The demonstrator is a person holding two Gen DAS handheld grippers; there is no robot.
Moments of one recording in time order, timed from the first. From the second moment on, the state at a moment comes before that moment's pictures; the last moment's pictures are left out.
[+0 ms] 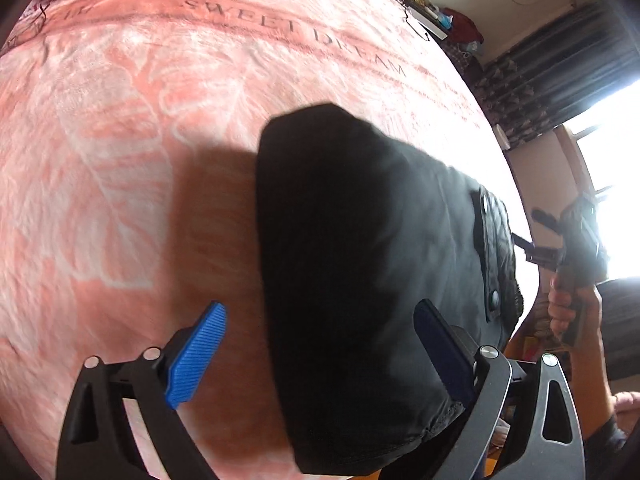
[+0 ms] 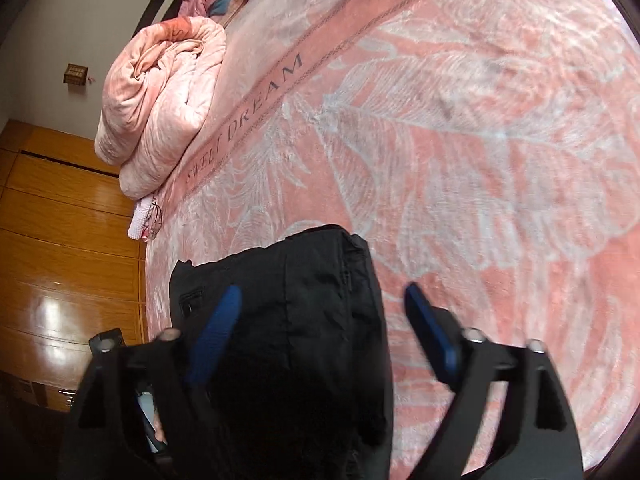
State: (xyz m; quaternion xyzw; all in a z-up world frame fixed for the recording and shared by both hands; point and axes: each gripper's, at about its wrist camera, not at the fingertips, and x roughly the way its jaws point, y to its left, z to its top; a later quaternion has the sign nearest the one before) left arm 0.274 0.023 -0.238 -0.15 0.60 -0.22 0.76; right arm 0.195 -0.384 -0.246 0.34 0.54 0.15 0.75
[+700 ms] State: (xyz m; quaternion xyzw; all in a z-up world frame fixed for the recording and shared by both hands) left arm 0.308 0.032 -0.322 -0.33 0.63 -0.33 0.61; right arm 0.151 -0.368 -0.315 0.43 0.59 0.26 0.63
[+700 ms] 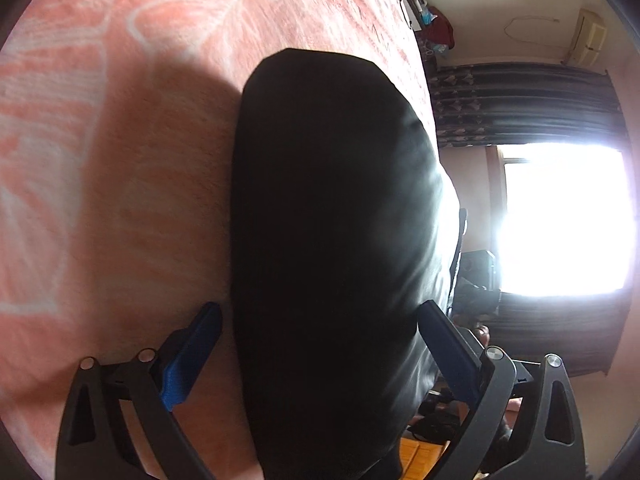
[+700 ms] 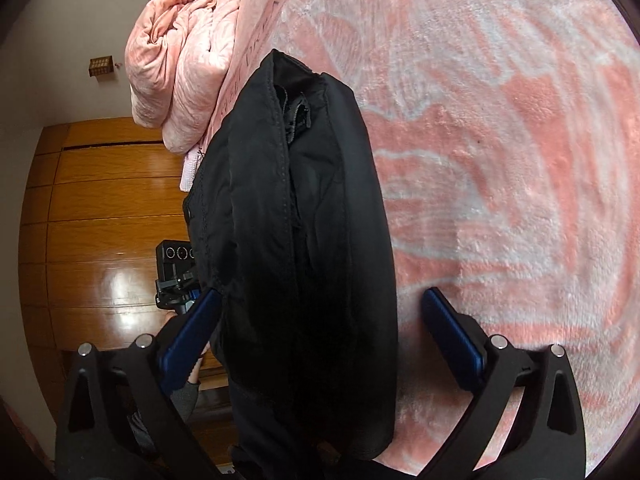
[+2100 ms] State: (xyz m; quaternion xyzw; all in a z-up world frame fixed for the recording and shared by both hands) left arm 0.306 0.059 -0.226 -0.26 0.58 -0.33 0.70; right arm 0.236 -0.279 -0.217 0.34 0.55 0.34 0.68
